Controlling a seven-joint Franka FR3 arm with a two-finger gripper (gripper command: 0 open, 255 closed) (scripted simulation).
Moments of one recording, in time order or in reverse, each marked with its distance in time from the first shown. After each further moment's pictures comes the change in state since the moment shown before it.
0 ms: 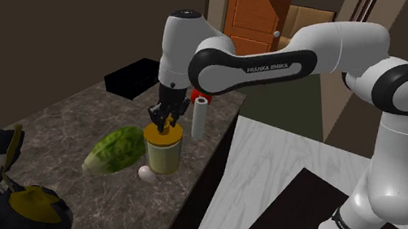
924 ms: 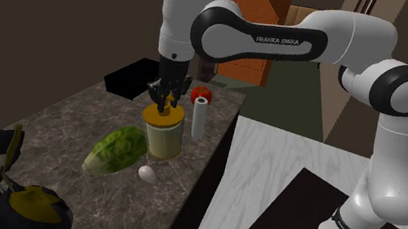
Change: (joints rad) arm 0.027 0.024 0.005 0.227 -0.005 -0.203 -0.014
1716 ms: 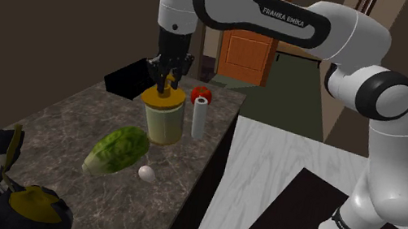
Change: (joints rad) arm 0.068 0.099 -0.004 0.316 -0.046 -0.220 -0.008
